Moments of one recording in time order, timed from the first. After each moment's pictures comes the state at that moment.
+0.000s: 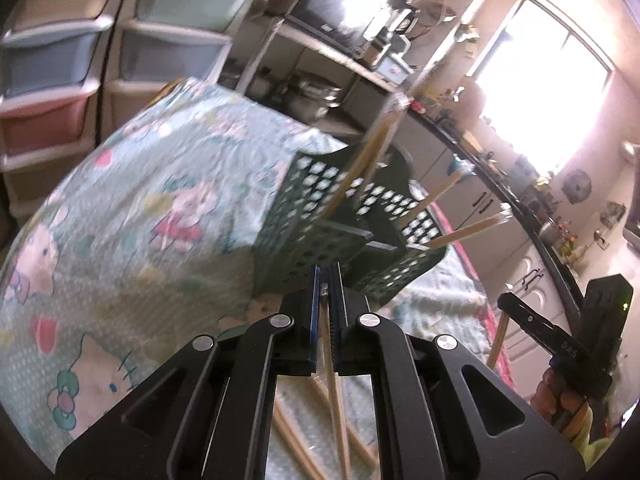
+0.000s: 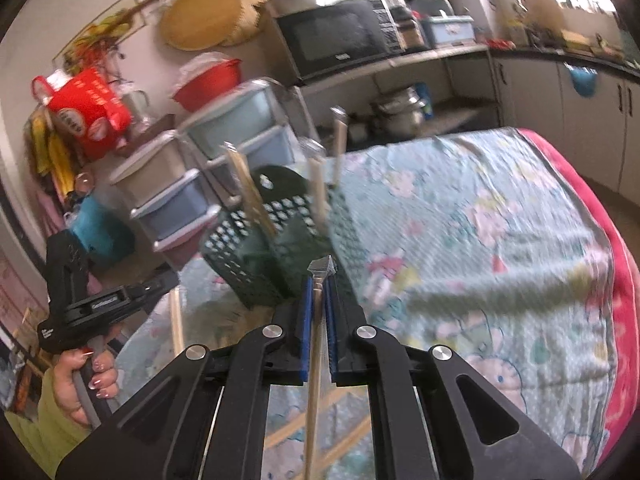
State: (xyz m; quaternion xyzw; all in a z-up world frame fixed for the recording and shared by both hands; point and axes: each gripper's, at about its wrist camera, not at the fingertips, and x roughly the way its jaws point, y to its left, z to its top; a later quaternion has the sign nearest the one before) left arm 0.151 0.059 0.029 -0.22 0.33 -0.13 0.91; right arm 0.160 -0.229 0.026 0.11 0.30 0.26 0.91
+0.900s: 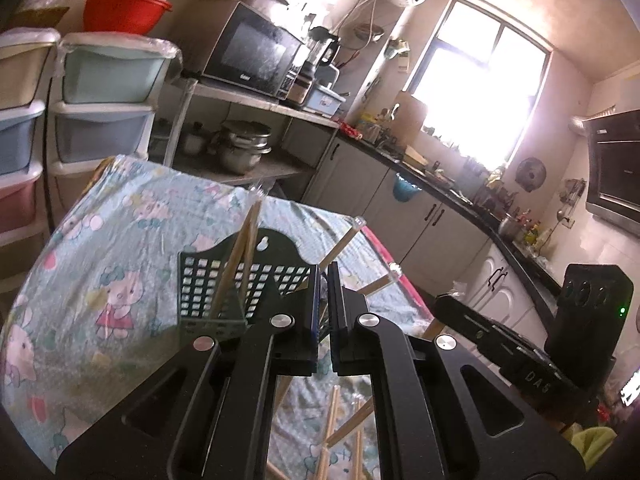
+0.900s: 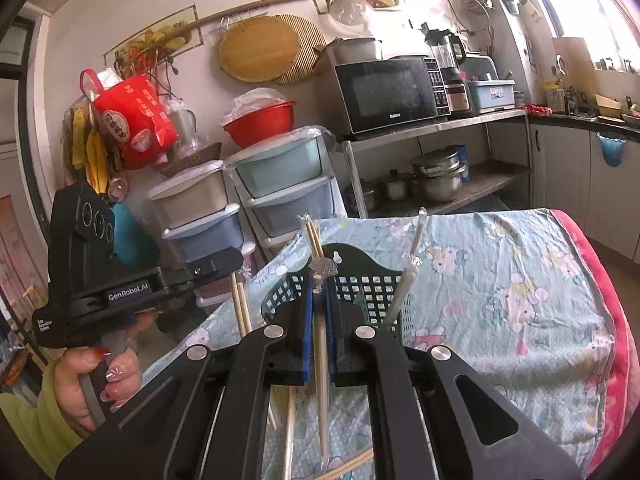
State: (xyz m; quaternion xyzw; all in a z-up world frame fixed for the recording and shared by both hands) left arm 0.160 0.013 0.109 -0.18 0.24 -0.20 0.93; right arm 0.148 -0.198 0.087 0.08 0.21 0.30 0.93
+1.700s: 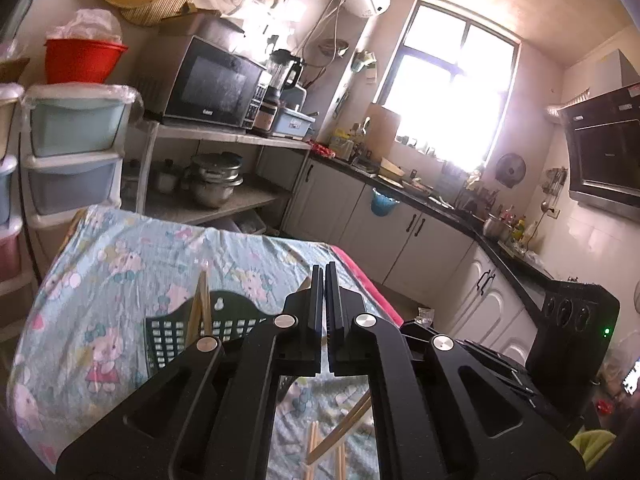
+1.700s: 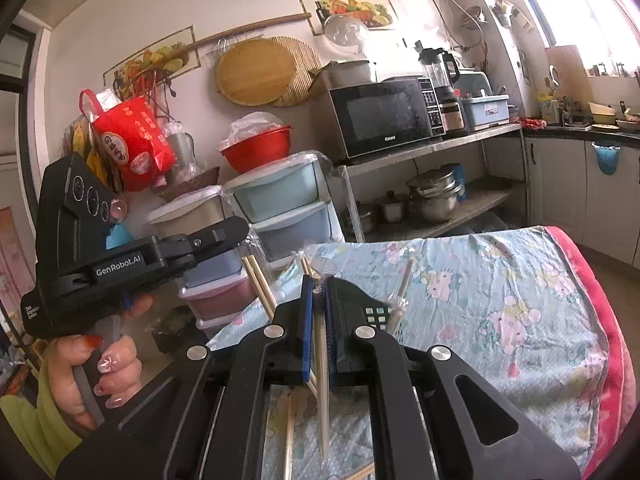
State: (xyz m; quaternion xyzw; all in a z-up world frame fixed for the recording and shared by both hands) left arm 0.168 -0.016 0.159 -0.14 0.20 -0.23 0.94; right arm 0.150 -0.210 0.108 0.10 0.18 0.29 0.93
